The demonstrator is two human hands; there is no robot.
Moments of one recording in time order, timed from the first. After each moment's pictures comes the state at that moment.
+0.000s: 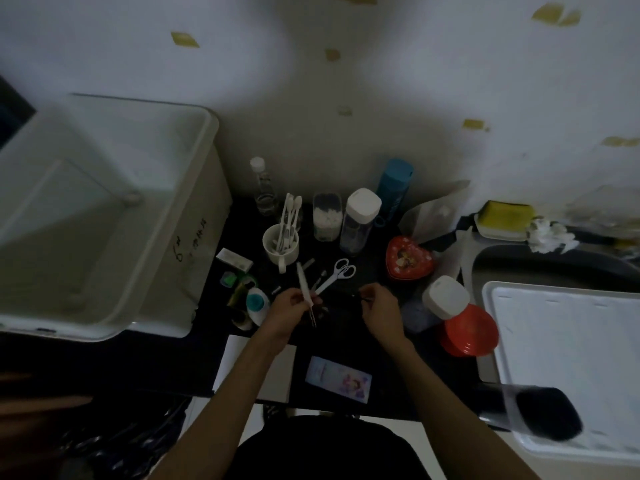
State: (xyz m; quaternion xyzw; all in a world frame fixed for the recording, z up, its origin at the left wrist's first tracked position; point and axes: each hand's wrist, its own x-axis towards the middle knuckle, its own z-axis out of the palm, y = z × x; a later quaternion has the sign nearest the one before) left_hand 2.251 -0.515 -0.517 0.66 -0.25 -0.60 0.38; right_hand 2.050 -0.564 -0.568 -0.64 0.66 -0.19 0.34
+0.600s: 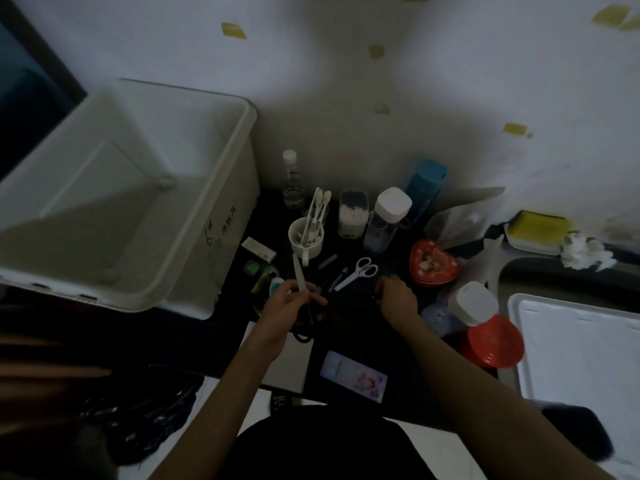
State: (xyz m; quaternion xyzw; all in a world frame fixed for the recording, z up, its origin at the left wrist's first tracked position) left_hand 2.279 -0.474 -0.466 0.62 -0.22 -0.60 0.46; right_hand 2.063 -0.602 -0.575 -0.75 0.62 0.03 0.23
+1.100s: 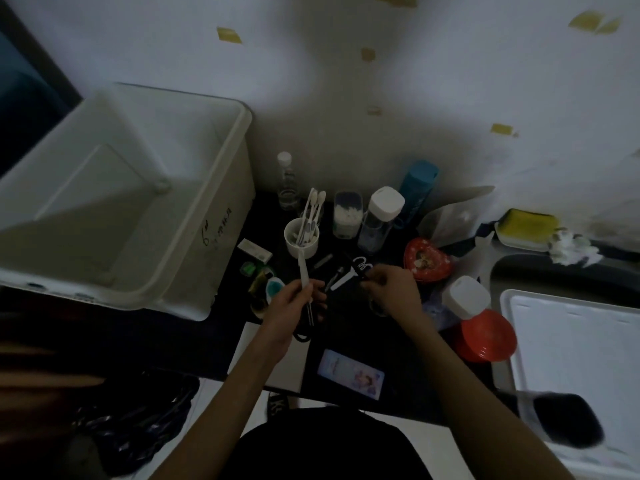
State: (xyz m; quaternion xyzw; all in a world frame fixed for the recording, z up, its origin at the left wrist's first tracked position) left_hand 2.264 -0.469 -0.463 0.59 -0.25 -0.59 0.49; right_hand 2.065 -0.589 -0.519 -0.73 0.60 -0.16 0.30
